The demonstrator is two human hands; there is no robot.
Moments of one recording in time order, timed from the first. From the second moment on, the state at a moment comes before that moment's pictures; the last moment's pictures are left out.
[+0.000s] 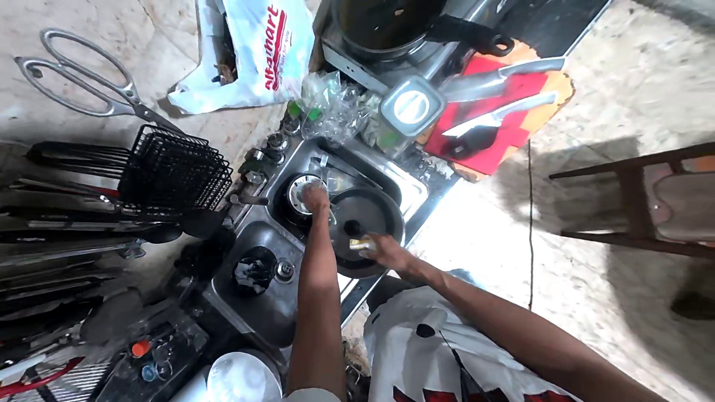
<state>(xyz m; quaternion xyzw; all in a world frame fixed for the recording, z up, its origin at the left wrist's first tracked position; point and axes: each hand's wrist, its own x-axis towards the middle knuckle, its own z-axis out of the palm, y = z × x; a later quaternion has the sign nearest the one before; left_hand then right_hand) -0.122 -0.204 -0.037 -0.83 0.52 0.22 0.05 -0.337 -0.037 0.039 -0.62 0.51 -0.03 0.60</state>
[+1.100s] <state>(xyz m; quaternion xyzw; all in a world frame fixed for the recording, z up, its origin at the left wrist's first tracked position) -0.067 -0.136 -0.039 -0.90 0.38 0.19 -0.10 -0.331 -0.045 0.035 -0.61 0.52 -0.01 0.59</state>
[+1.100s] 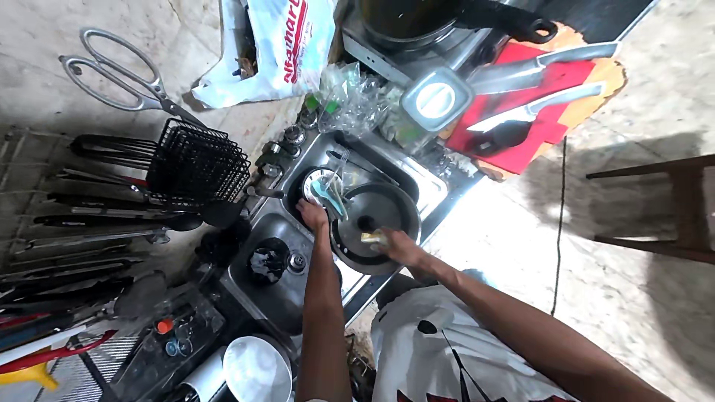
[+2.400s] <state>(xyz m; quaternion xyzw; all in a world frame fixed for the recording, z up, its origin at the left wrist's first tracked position) -0.049 -0.158 -0.022 -0.91 0.30 0.25 -0.14 -0.326 -0.050 0.030 -0.62 0.50 0.02 0.60</state>
